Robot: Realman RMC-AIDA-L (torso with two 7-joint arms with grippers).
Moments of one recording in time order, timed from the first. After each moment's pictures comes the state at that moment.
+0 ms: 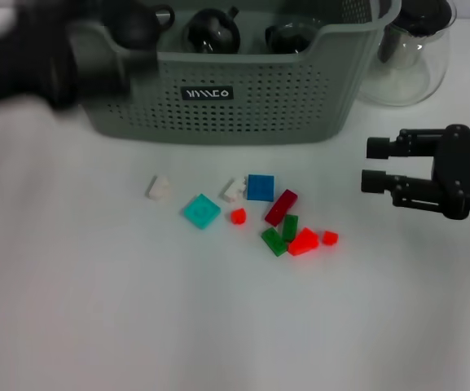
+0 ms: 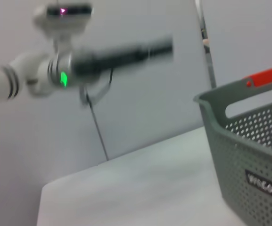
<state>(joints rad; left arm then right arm) -0.44 -2.17 0.46 1.07 1.86 1.88 -1.43 0.46 2.08 -0.66 -0.81 -1.98 -1.83 1.43</state>
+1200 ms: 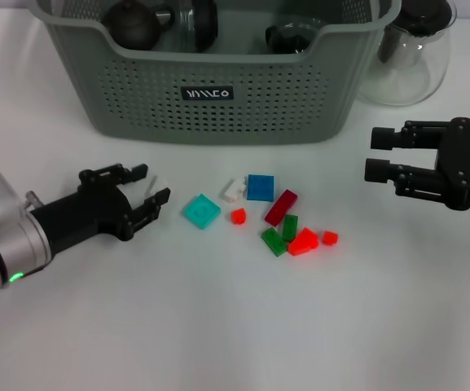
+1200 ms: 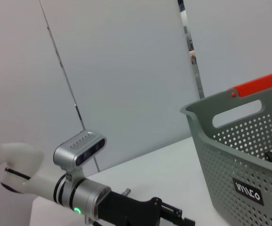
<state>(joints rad) -0.41 -2.18 0.35 0.40 2.07 1.27 -0.74 0.47 2.08 -0.62 -0.78 -1.98 -1.82 1.43</state>
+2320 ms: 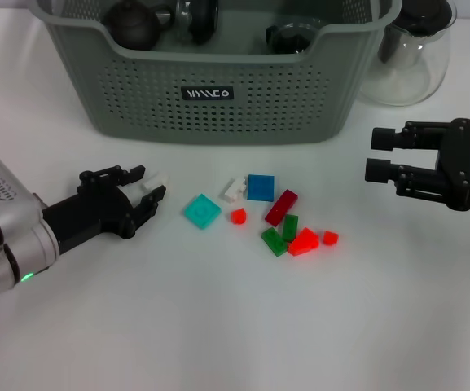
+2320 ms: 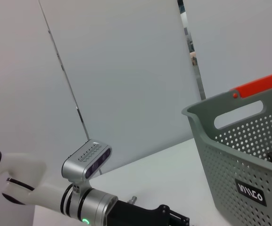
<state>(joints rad) -0.42 -2.18 0.35 0.32 2.00 1.16 -0.63 0.47 2.08 -0.62 -0.78 -1.98 -1.83 1.44</state>
